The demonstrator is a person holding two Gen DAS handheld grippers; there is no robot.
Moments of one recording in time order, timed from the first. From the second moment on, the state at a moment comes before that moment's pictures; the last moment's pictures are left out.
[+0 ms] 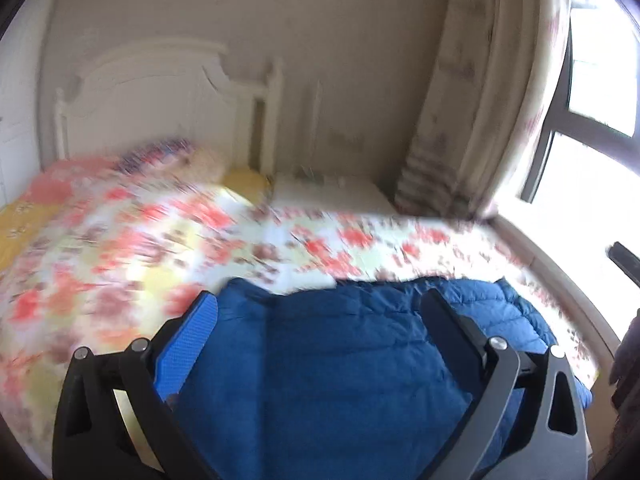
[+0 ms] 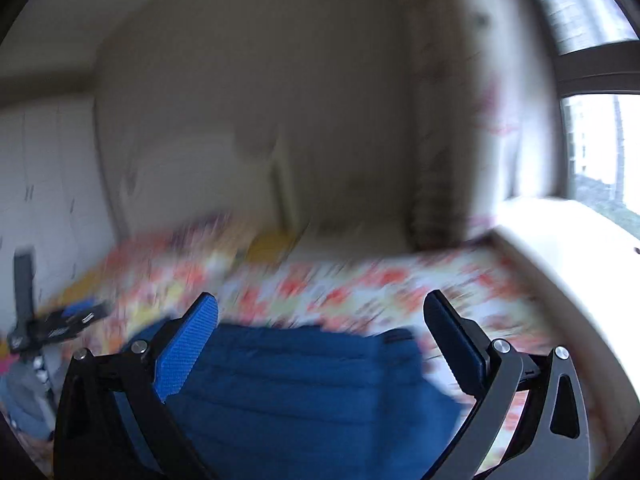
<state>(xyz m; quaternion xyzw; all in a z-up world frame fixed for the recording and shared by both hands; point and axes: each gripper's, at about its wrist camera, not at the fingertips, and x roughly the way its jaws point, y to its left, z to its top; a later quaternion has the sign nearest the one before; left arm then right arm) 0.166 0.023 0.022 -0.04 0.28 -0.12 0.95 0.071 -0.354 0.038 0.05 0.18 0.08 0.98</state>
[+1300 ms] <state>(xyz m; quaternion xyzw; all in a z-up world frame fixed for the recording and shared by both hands) 0.308 -0.019 -0.104 -0.01 0.44 -0.05 0.89 0.241 -0.316 -0.078 -0.05 0.41 0.03 0.91</state>
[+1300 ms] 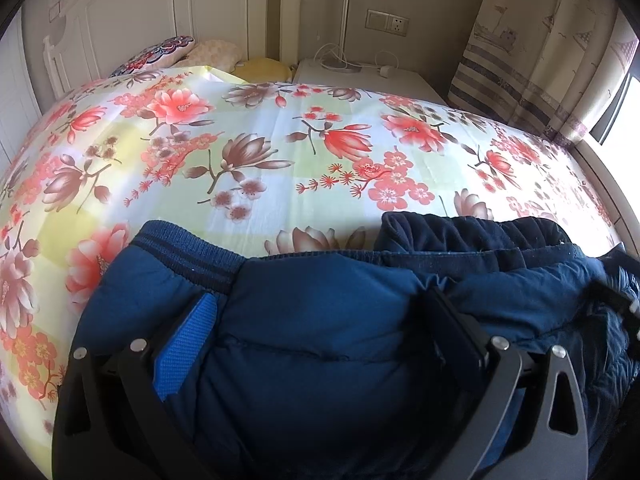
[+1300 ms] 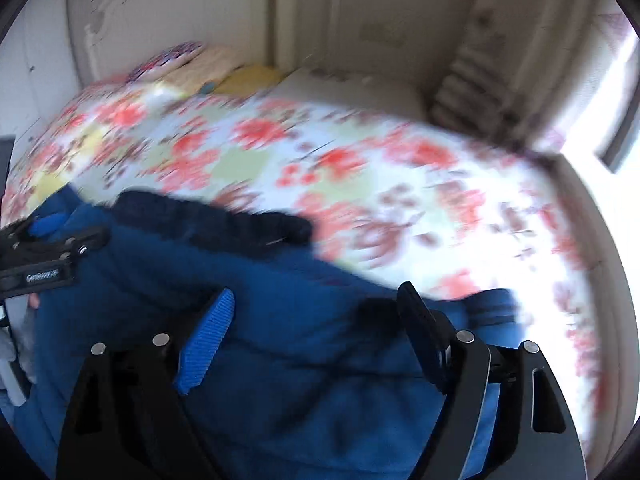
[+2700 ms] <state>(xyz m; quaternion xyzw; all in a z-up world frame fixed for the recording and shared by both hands) 0.332 0.014 -0.104 -0.03 0.47 -0.05 0.88 0.243 -0.392 -0.116 0.10 0.43 0.03 0.90</state>
